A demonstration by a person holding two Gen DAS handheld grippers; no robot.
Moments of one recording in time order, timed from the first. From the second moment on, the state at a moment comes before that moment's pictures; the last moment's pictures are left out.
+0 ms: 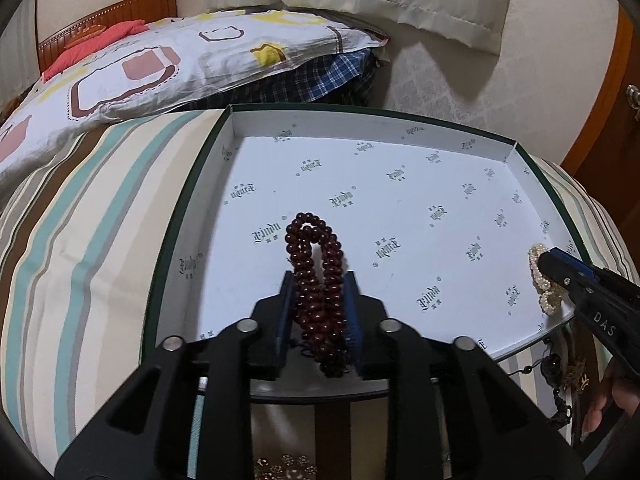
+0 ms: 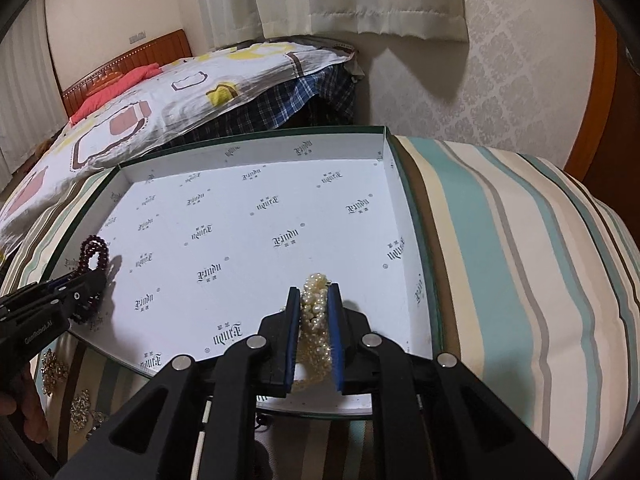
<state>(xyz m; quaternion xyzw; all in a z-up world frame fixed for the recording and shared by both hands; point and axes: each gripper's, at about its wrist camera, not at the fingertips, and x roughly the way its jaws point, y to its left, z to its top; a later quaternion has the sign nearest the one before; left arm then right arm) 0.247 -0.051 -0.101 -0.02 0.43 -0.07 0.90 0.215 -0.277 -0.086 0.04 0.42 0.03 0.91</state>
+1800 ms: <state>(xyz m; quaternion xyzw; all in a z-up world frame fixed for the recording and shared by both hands) 0.046 0.000 -0.066 -0.01 0.34 -0.02 0.94 0.035 -0.188 -0.076 -0.01 0.35 0.05 0.94</state>
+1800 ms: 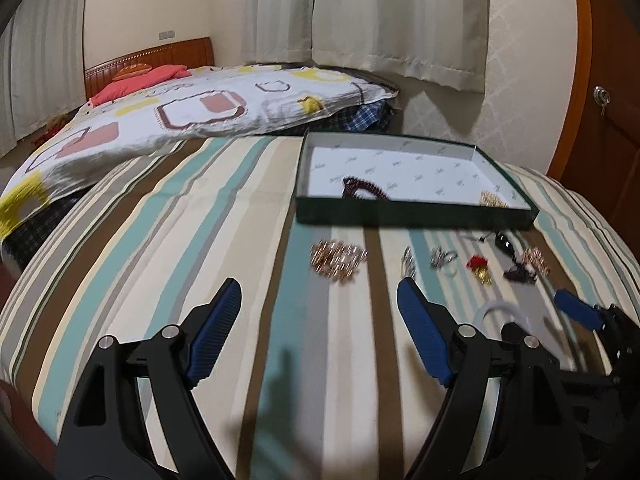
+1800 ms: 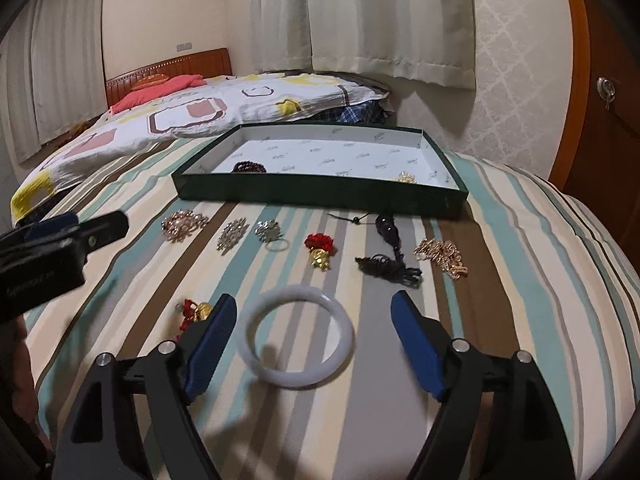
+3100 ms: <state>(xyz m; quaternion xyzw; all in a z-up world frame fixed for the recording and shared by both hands) 0.028 -0.069 -0.105 0.02 0.41 -0.09 0.91 0.025 -0.240 -0.086 0.03 0.40 0.03 0.92</state>
